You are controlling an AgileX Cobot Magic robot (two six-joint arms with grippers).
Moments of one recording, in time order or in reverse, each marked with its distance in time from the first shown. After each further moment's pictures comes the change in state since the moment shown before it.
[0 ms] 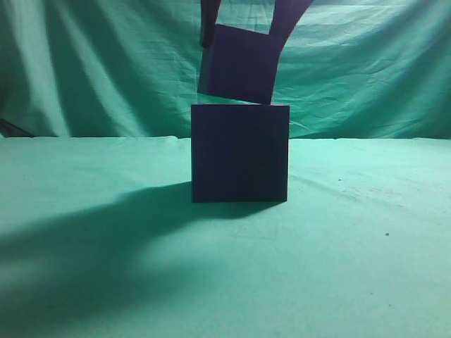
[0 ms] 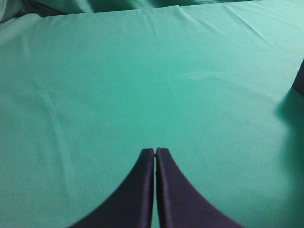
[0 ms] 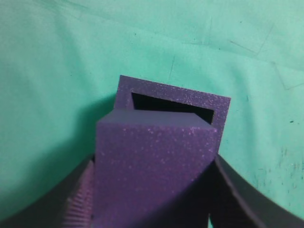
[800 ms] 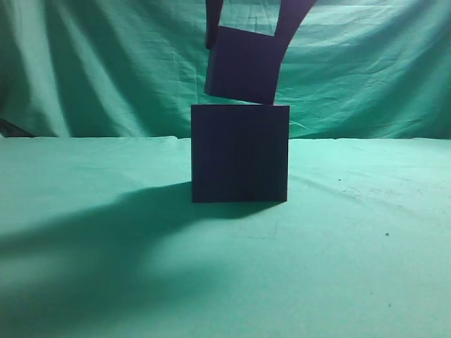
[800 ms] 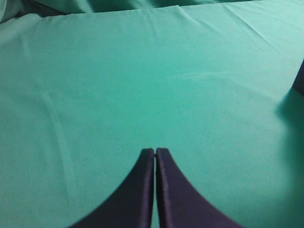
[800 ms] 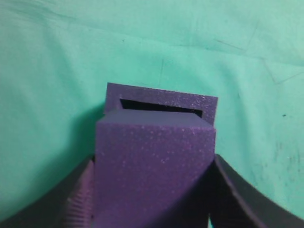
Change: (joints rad) left arm 0.000 0.000 0.000 0.000 0.000 0.000; right arm 0.000 0.001 0.000 -0.031 -0.003 0.090
